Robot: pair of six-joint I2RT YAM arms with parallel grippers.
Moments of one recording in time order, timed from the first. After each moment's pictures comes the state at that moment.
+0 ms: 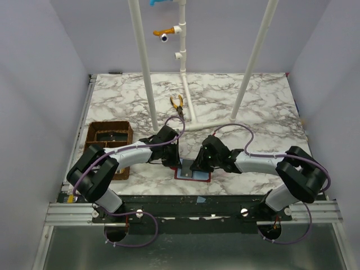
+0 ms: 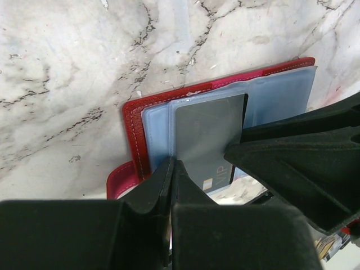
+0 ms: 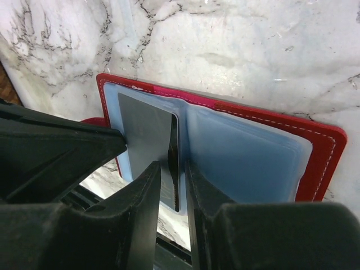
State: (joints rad) left arm -0.70 1.55 0.76 -0.23 0.26 -0.71; right arm 0.84 1.53 0.65 -0.01 -0.06 1.08
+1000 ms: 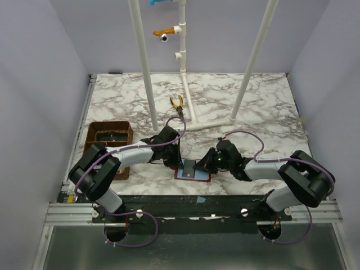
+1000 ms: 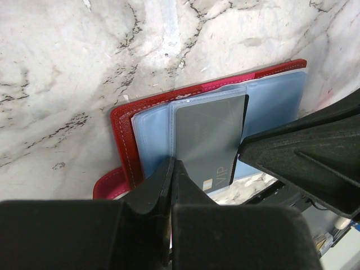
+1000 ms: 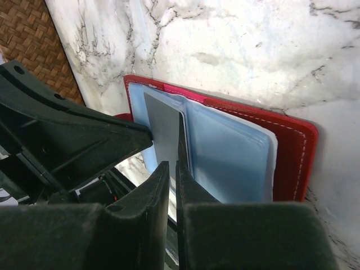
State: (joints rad) left arm -0.72 1.57 0.76 -0.20 0.27 -0.74; right arm 0.74 1.46 0.40 0.40 -0.22 1.21
